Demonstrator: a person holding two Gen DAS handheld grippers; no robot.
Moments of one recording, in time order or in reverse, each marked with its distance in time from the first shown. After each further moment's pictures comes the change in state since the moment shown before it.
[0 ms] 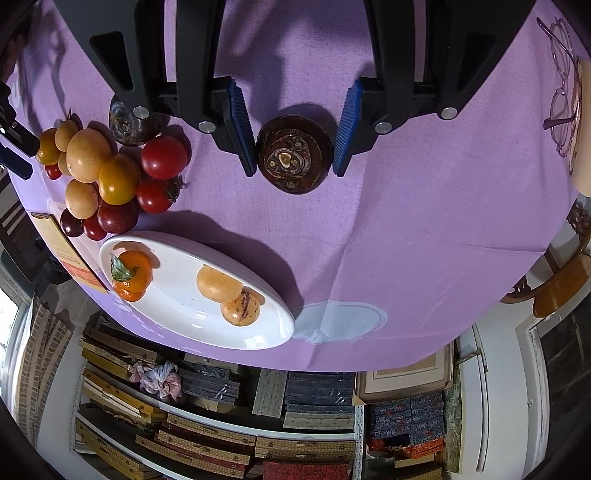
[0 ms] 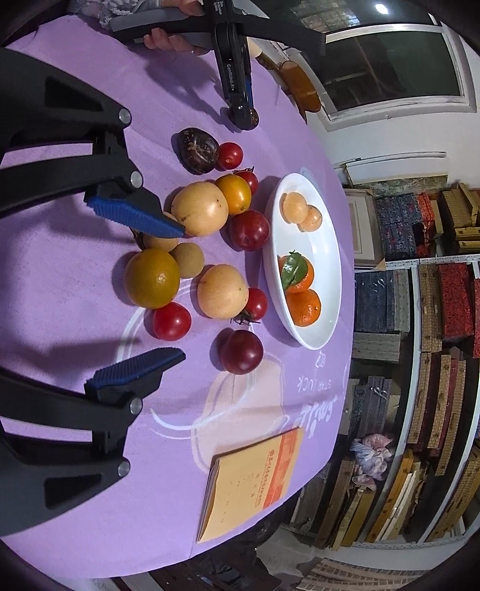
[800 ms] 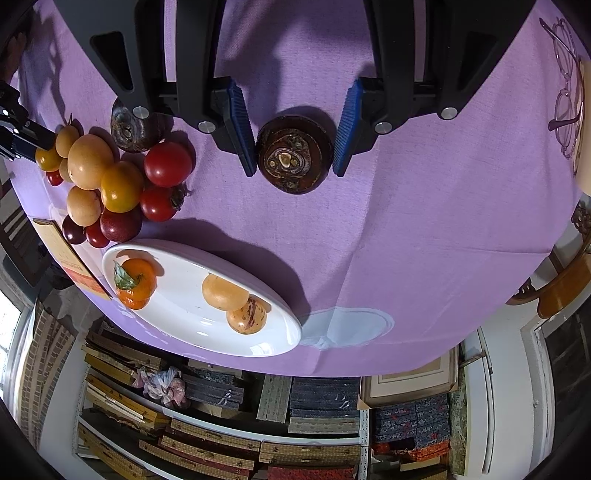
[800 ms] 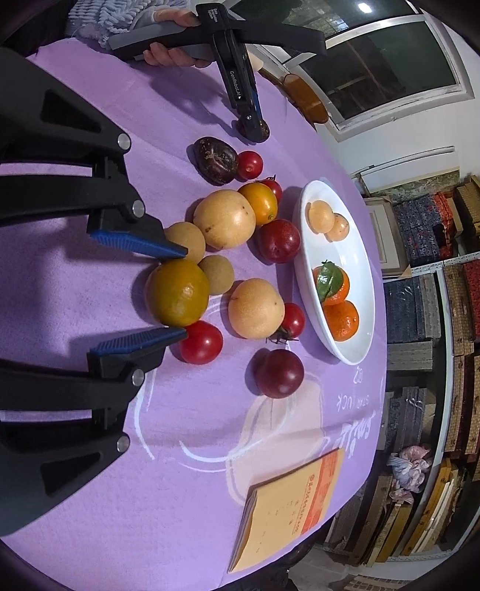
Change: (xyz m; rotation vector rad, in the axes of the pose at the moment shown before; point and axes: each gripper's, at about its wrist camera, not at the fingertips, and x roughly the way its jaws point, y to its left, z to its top) left arm 0.002 -0.005 -0.003 0.009 0.019 -0.013; right arm 0.015 -0.007 -0.005 0.071 0.109 0.097
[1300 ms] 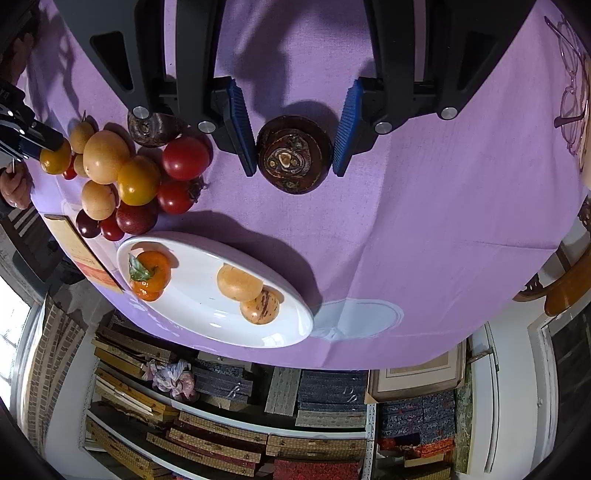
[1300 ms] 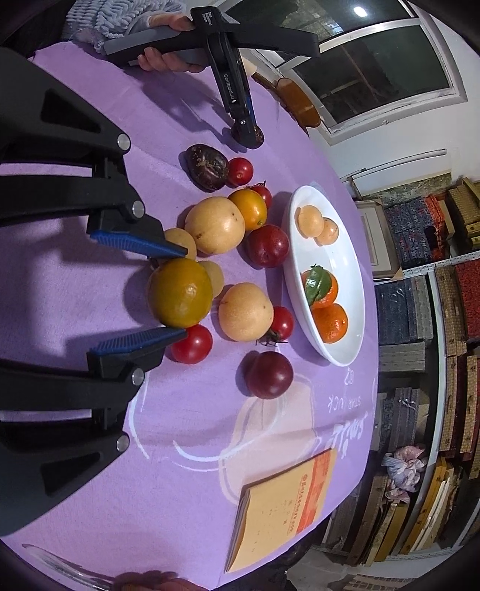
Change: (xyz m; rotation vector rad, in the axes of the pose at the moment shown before) left arm -0.007 -0.002 0.002 0.000 -0.034 -0.047; right arm -0.009 0.006 0.001 -0.013 -0.056 0.017
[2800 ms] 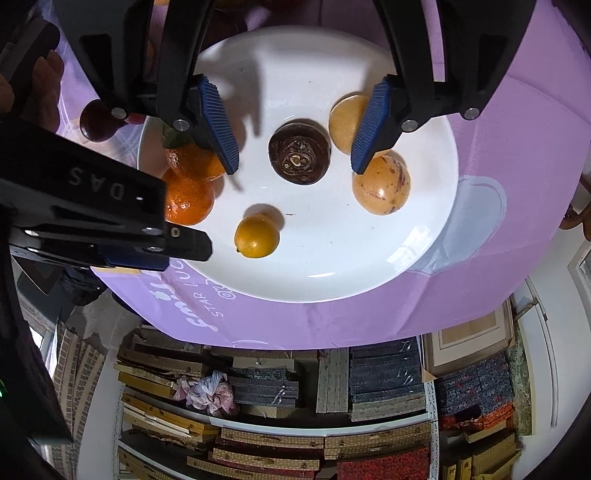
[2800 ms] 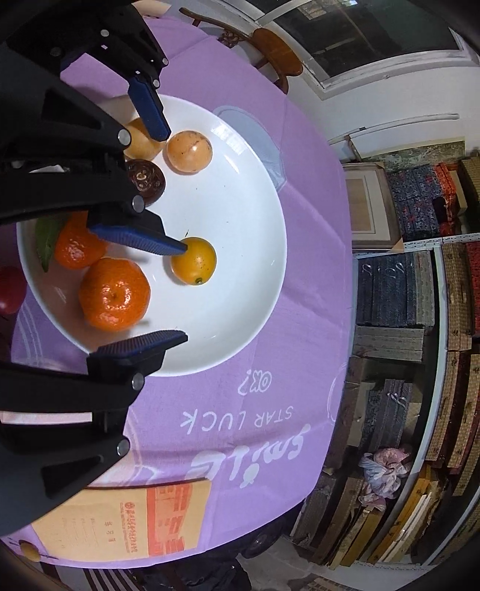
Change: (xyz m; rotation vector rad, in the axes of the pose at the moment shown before) left arm 0.088 -0.100 0.114 0.147 0.017 -0.033; right arm 0.119 -0.019 0.200 -0.015 0.028 -0.141
